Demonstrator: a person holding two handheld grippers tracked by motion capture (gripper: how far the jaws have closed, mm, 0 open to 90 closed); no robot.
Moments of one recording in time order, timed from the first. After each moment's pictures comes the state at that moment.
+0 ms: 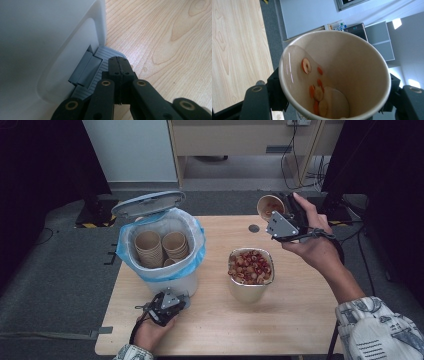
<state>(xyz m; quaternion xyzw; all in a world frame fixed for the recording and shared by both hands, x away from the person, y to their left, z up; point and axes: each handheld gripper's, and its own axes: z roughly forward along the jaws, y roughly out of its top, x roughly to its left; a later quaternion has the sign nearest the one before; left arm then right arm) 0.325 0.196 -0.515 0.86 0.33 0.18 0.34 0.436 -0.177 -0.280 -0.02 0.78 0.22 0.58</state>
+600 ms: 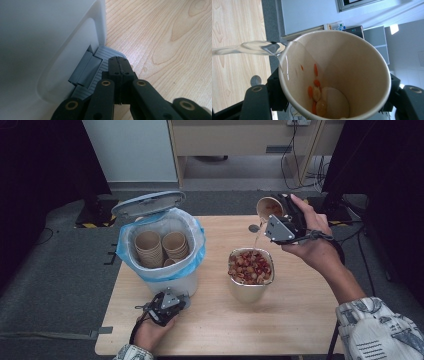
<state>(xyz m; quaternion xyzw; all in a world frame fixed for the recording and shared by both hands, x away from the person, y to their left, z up) 0.325 0.196 -0.515 0.86 0.33 0.18 0.34 0.434 -0.175 -0.283 -0.05 0.78 0.20 0.59</state>
